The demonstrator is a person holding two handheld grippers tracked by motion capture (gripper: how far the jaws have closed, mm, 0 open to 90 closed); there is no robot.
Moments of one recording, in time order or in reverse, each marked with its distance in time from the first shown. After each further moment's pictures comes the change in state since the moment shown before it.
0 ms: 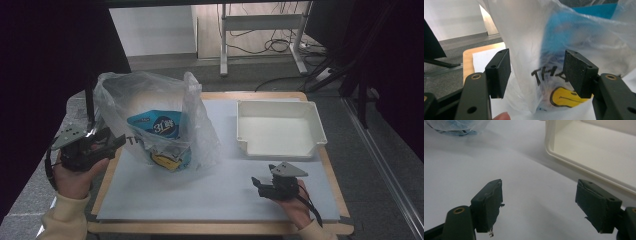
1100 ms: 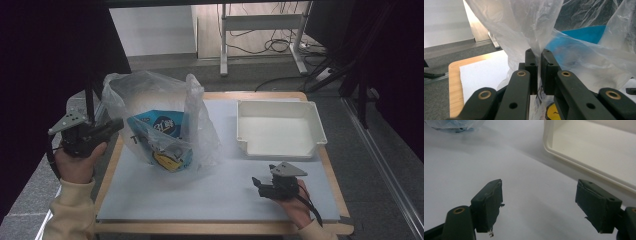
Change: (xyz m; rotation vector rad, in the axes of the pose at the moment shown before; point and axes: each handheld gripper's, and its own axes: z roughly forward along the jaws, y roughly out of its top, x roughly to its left) left arm 0.009 0.022 0.011 -0.047 -0.106 -0.005; right arm -0.002 -0.001 0.002 0.016 -0.009 -0.010
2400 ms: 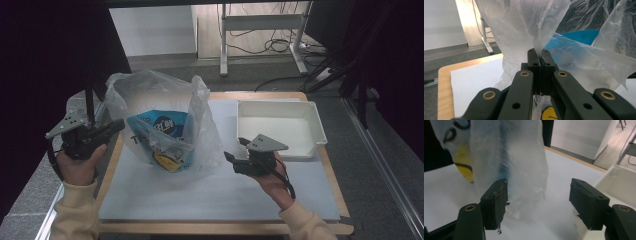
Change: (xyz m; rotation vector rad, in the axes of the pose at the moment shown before) left arm 0.002 -0.007 0.001 -0.053 -0.050 -0.022; right arm 0.042 0.111 0.004 -0.197 0.149 -0.079
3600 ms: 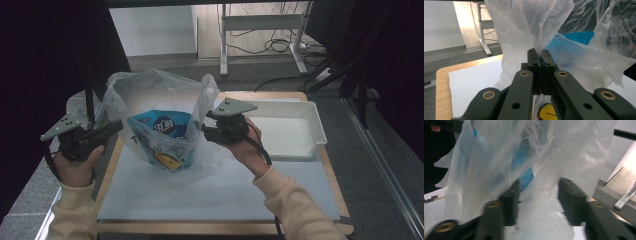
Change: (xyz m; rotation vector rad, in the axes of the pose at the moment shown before) left arm 0.001 -0.001 -0.006 -0.014 -0.019 -0.002; right arm 0.025 0.113 0.035 -0.041 0.107 -0.114
